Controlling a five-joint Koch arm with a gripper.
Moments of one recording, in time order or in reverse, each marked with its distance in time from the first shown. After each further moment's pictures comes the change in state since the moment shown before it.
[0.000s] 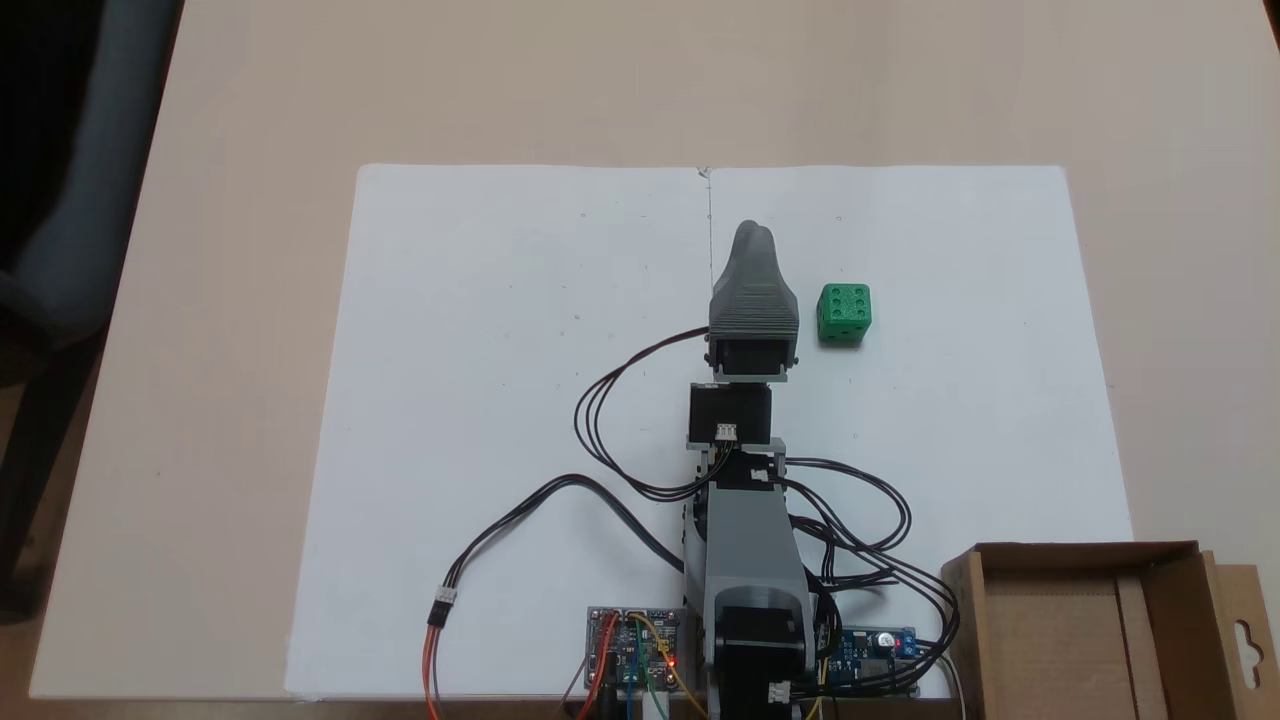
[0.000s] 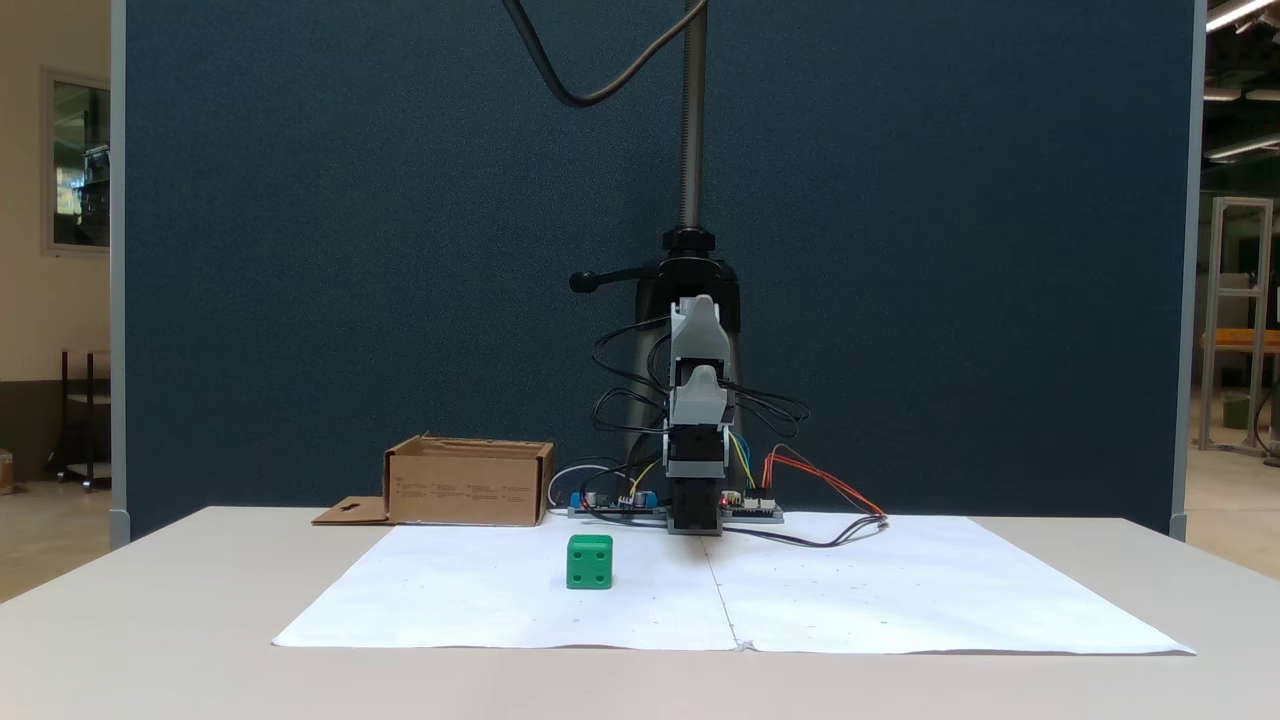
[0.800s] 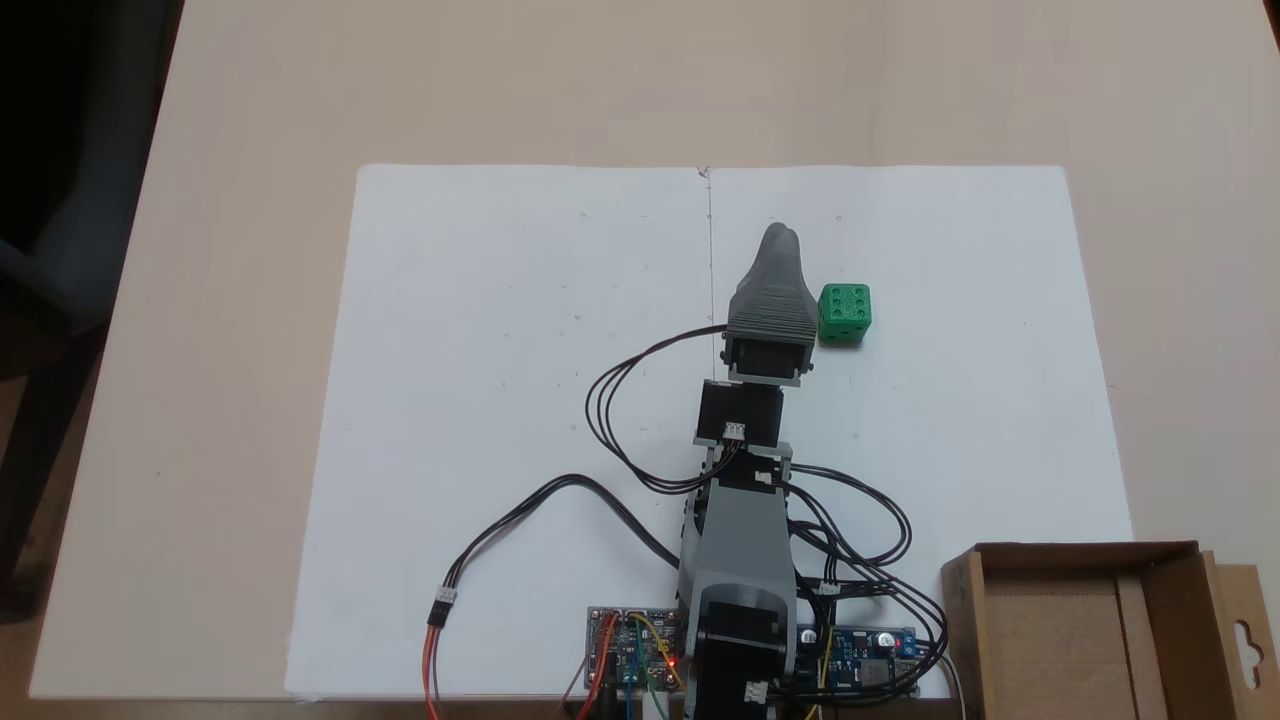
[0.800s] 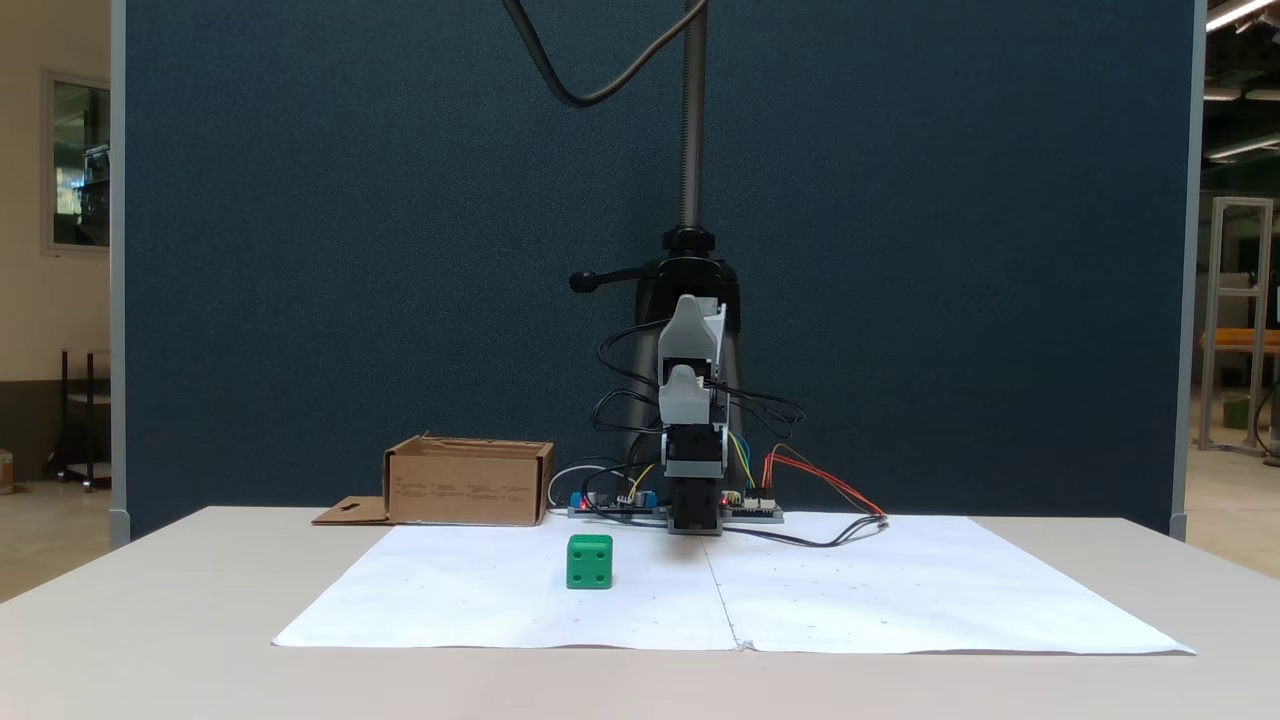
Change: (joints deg) arm 6.2 0.0 0.0 0.0 -0.1
